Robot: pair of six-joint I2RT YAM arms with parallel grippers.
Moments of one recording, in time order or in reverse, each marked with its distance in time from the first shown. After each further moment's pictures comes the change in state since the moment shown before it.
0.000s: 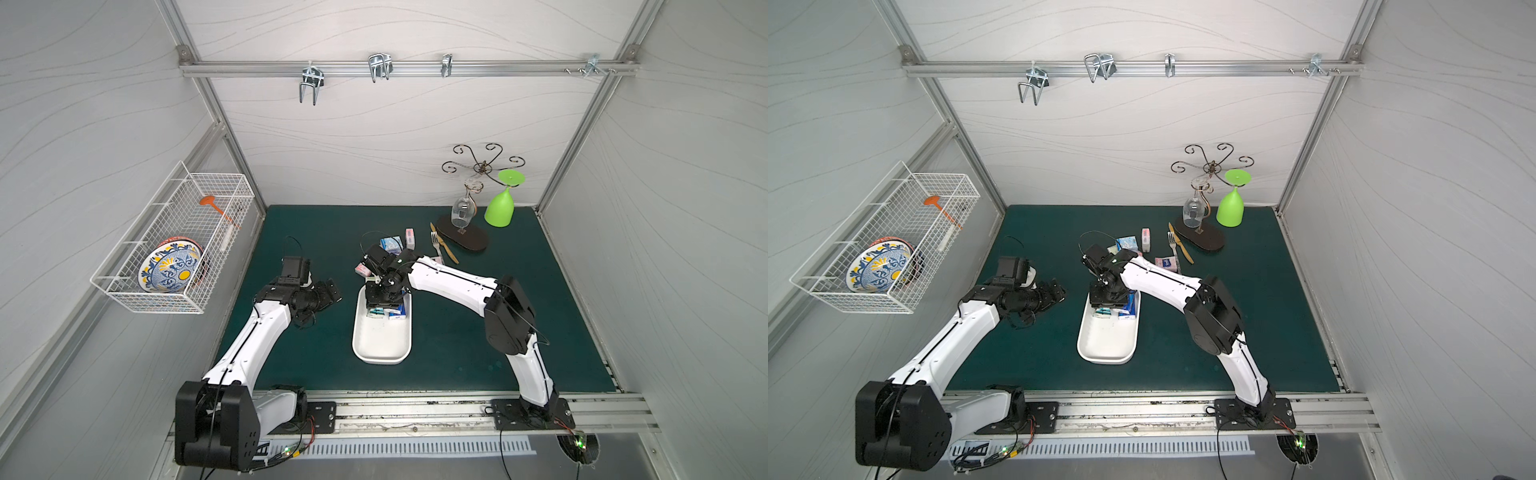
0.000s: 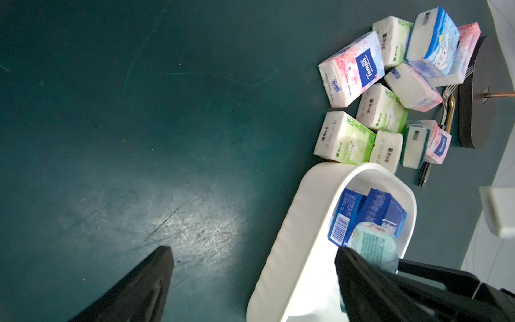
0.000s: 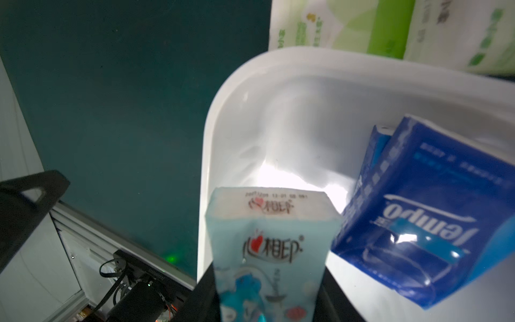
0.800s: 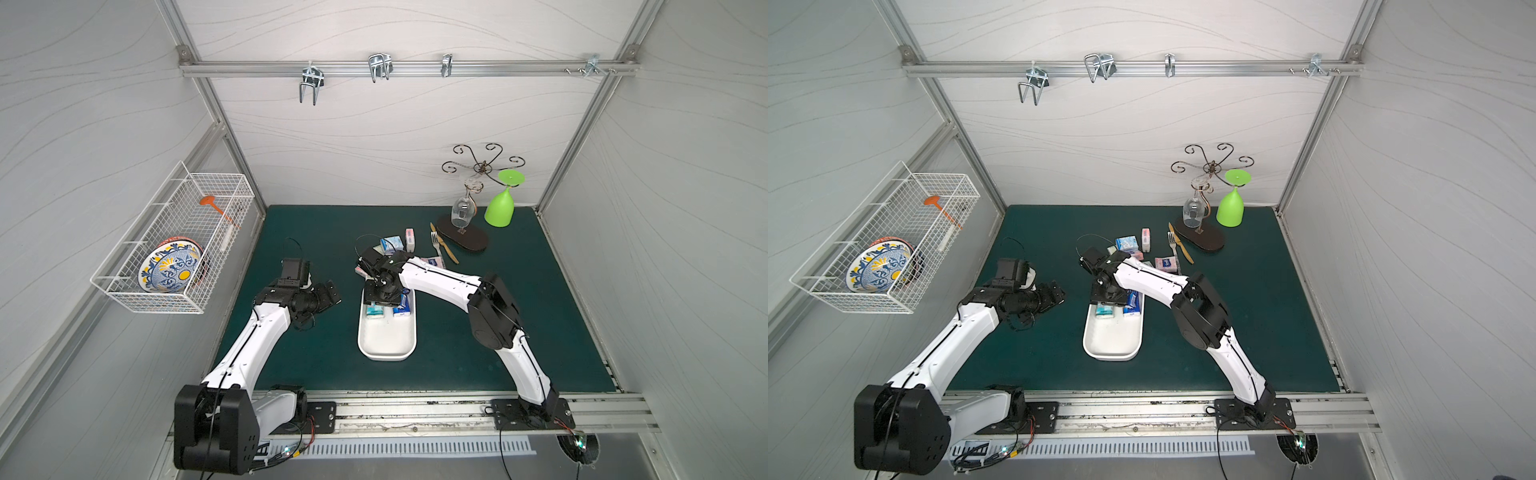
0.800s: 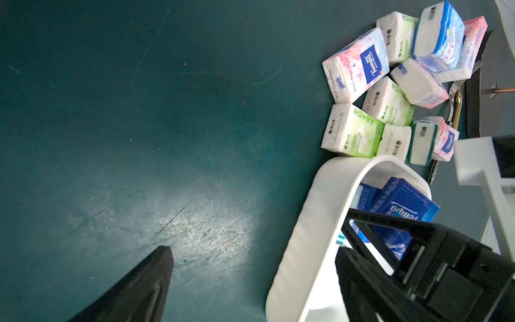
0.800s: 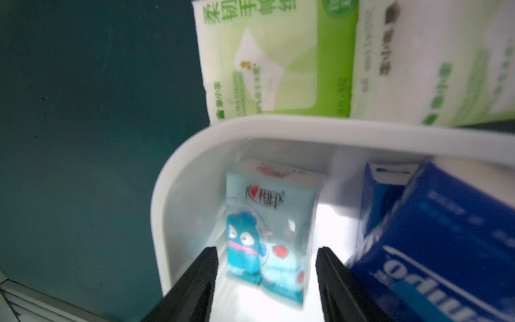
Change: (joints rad) left arm 0.000 -0.014 -0.013 0.000 -0.008 0.017; right arm -0.012 0.110 0.080 -0.016 0.140 0.077
